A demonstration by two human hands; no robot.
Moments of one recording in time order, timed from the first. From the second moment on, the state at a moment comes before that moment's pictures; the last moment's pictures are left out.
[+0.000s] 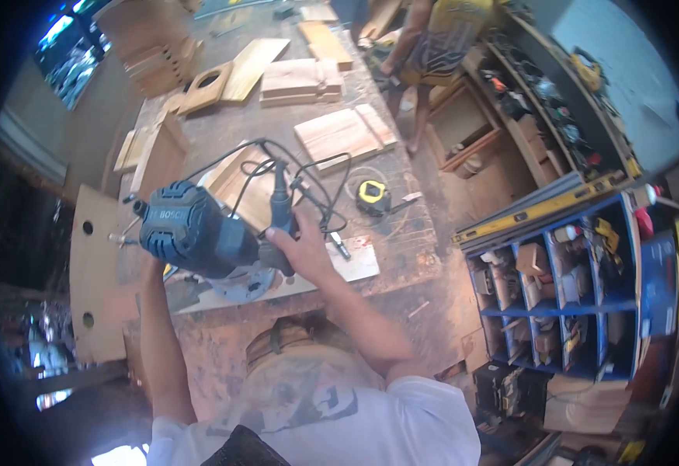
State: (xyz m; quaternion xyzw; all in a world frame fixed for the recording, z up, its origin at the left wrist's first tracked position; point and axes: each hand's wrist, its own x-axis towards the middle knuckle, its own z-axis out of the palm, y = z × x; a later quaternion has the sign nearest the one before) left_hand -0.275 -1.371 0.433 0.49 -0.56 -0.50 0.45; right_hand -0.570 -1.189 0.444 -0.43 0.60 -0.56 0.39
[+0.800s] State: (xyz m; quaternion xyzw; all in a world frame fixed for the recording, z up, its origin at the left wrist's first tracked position) left_hand -0.252 -1.320 0.461 0.46 -0.42 -0.55 0.56; right_hand -0.506 -1.113 0.478 -0.55 0.51 -0.61 0.24
